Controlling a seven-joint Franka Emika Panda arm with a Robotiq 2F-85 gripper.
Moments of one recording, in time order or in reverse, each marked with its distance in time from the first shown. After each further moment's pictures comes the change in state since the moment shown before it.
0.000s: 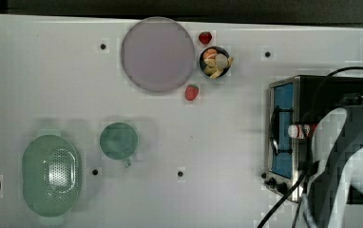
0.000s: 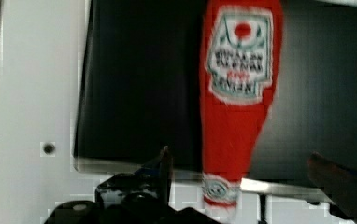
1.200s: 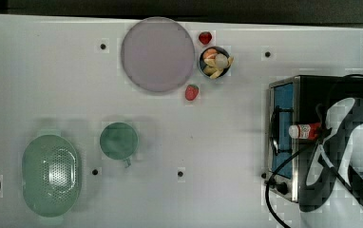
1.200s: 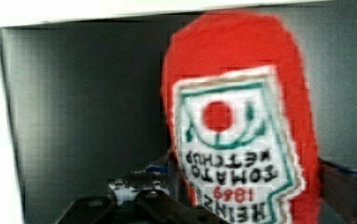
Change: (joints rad) arm -0.073 0.268 -0.059 0.008 0.230 0.190 0.000
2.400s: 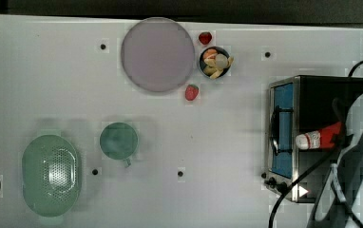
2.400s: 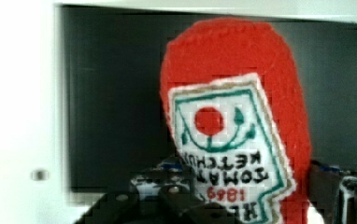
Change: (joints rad) arm 0.044 -0.135 0.004 0.204 -0.157 -0.351 0.001
